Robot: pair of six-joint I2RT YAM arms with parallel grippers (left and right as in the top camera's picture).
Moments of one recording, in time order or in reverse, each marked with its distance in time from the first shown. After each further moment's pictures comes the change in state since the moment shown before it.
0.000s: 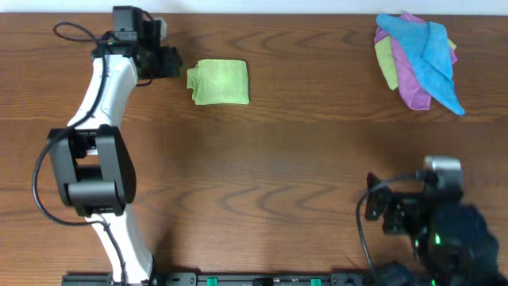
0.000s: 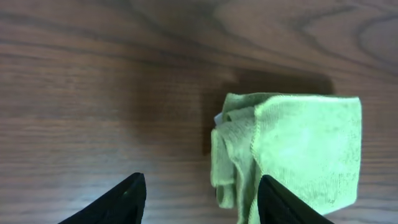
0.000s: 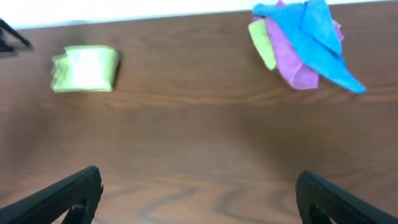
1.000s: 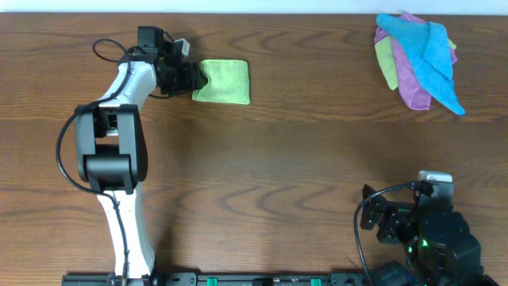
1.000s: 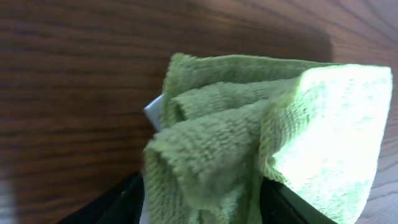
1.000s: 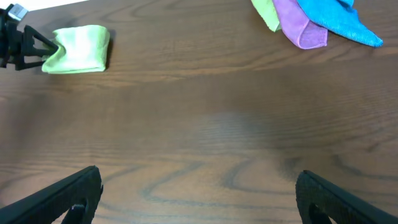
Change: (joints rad) left arm -0.046 0.185 -0.005 0.078 0.199 -0.073; right arm 0.000 -0.053 -0.093 -0.045 -0.017 0.090
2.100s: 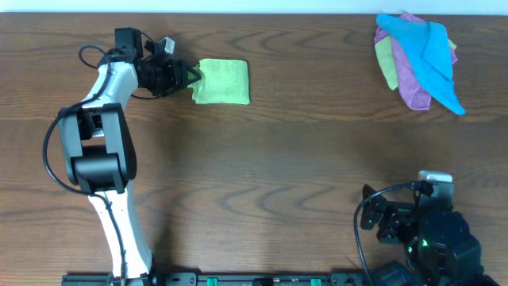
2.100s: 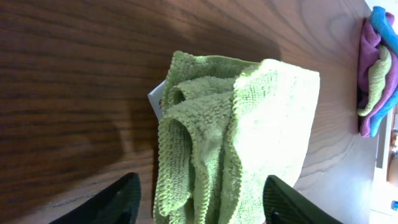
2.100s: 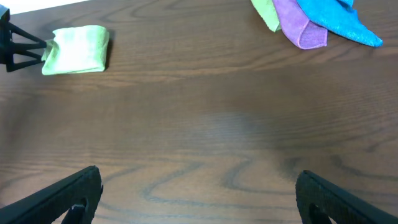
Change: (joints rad) left arm 0.090 0.000 0.000 -0.016 0.246 -0.026; right arm 0.000 0.000 0.000 0.000 0.000 0.000
